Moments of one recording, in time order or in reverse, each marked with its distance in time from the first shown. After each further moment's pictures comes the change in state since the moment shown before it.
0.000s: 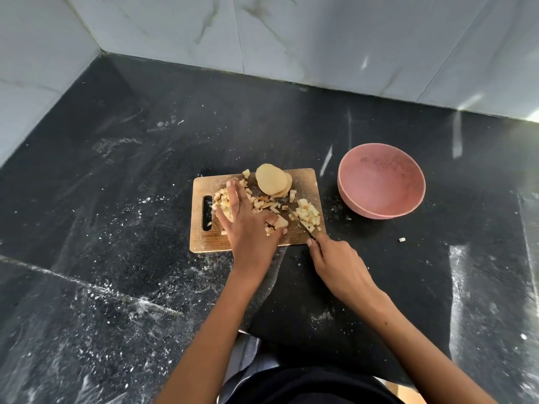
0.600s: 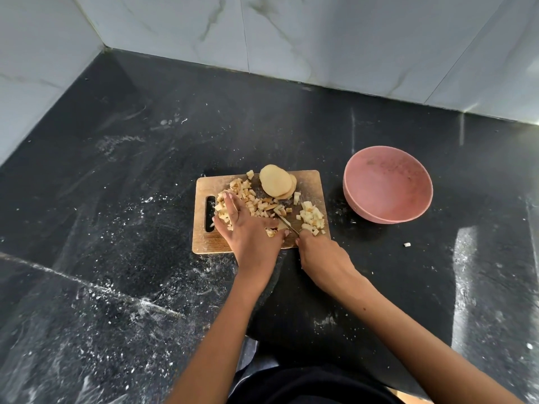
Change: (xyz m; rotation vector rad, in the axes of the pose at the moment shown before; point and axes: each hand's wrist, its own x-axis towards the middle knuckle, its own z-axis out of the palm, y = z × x) left_hand 0.001 0.005 -0.001 0.022 -0.091 -0.193; right_hand 0.023 -0.026 0.005 -0.215 -0.156 -0.001
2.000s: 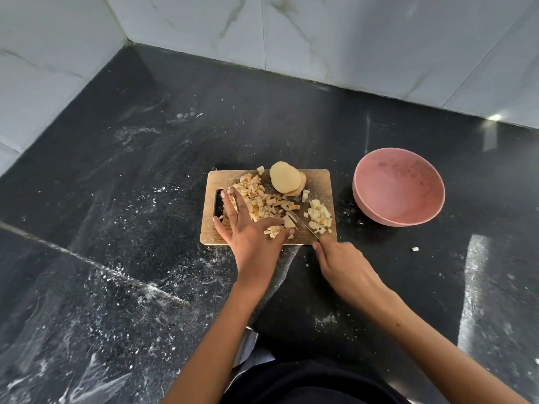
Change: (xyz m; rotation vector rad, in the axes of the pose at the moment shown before) left_hand -0.017 -0.014 0.004 -0.148 0.182 0.070; right_hand -0.021 0.023 -0.003 0.109 0.057 -0.083
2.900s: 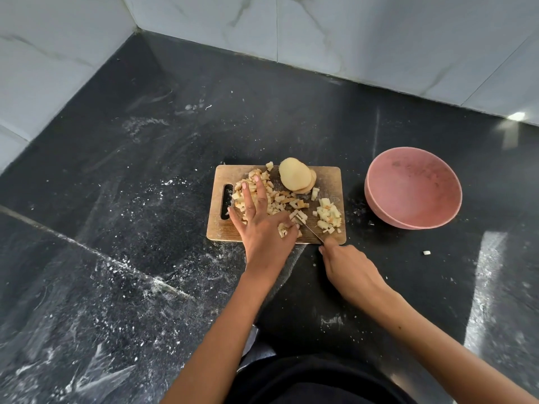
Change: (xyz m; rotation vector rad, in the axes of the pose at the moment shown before) left_hand 0.008 -0.008 0.011 0.037 -0.051 0.091; right_hand 0.011 -0.003 0.005 -0.125 -0.121 0.028
